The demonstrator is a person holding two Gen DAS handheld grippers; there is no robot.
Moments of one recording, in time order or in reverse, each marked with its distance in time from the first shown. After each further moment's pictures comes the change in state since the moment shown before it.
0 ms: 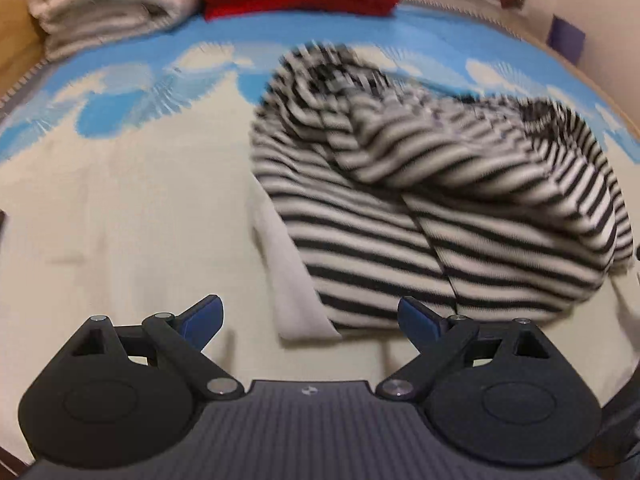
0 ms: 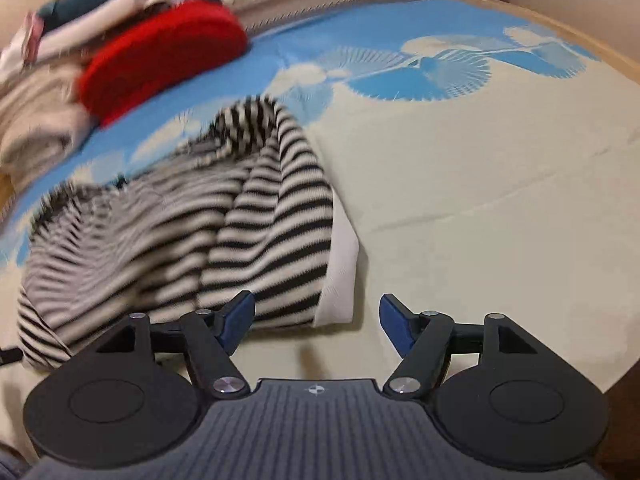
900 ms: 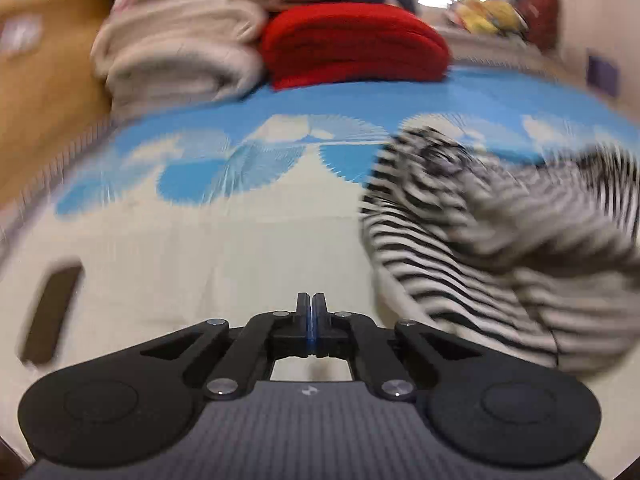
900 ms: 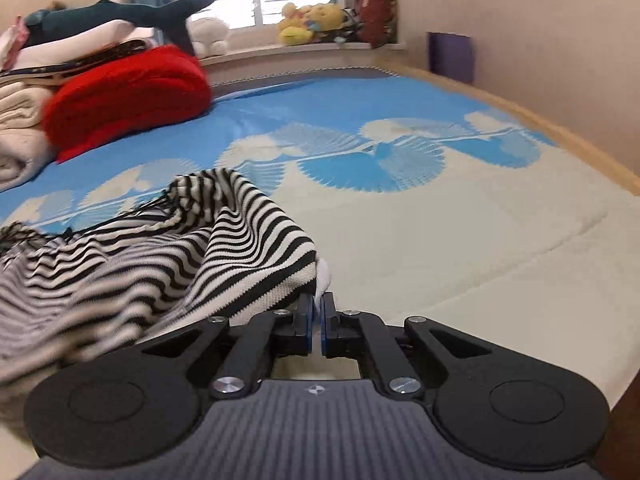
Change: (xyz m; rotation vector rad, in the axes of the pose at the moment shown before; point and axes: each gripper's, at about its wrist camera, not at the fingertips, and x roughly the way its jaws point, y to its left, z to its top) left arm -0.032 0.054 0.006 -0.065 -0.225 0.165; right arm -0.001 0.000 0.026 -0.059 -0.230 -0.186
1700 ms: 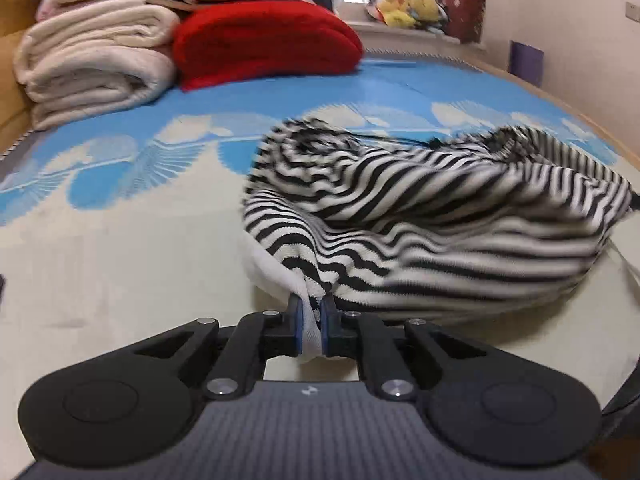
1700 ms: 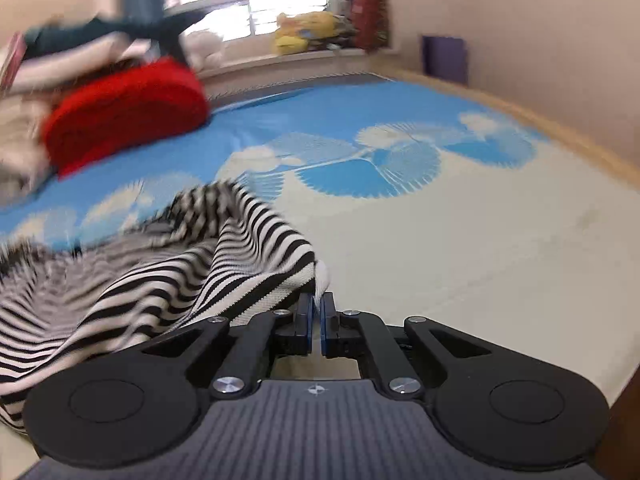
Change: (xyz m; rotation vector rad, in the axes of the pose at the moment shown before) left arm -0.009 -0.045 -0.017 0.128 -0.012 -0.193; right arm -0.014 -0.011 -0.001 0.088 -0.021 0.030
